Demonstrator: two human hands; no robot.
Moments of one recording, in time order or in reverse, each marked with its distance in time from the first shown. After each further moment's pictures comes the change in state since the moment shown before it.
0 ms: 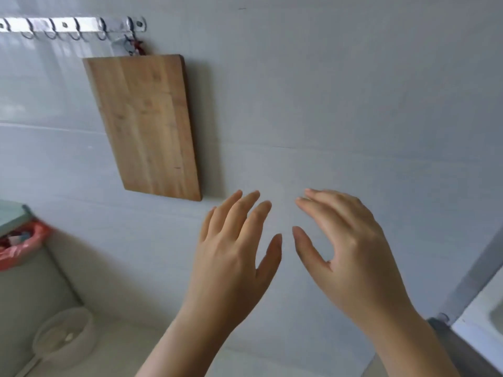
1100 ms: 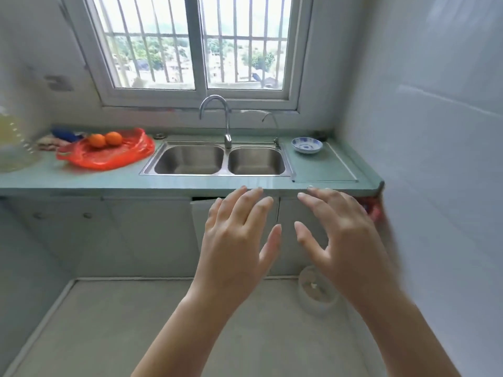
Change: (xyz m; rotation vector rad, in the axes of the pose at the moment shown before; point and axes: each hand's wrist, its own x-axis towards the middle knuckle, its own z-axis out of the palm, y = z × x) left_hand -0.191 -0.401 -0.308 1.013 0.176 -0.839; right_hand 0.096 -0.503 0.388 1.012 -0.450 -0.644
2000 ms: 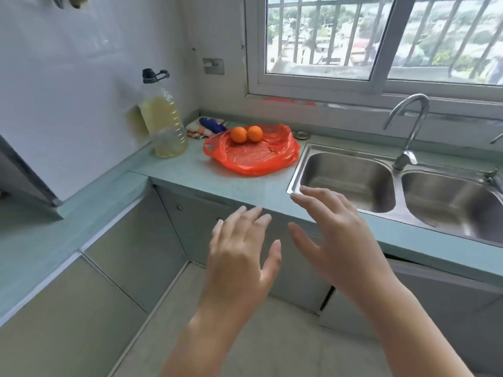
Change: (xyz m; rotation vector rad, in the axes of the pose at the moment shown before) left_hand 0.021 -0.463 -0.075 0.241 0.027 -0.418; right_hand 0.247 -0.273 0.384 0.383 -0.266 -0.260
